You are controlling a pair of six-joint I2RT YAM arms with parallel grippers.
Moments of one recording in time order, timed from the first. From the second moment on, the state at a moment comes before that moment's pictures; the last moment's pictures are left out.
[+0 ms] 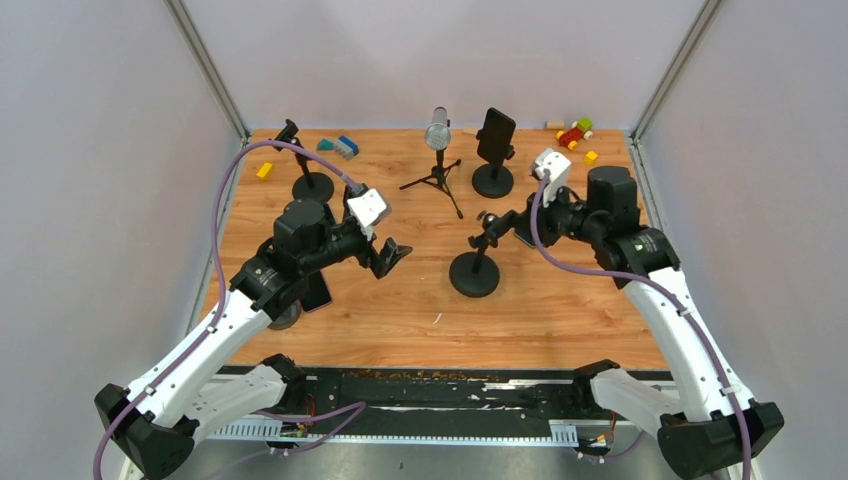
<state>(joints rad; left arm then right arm) -0.63 0.91 0.93 -0.26 0.30 0.20 0.23 1.03 1.16 -0.62 -0.50 -0.24</state>
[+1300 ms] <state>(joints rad) -0.63 0.97 0.89 -0.33 0.55 0.42 0.73 1.12 0.94 -0.26 -0.30 -0.19</state>
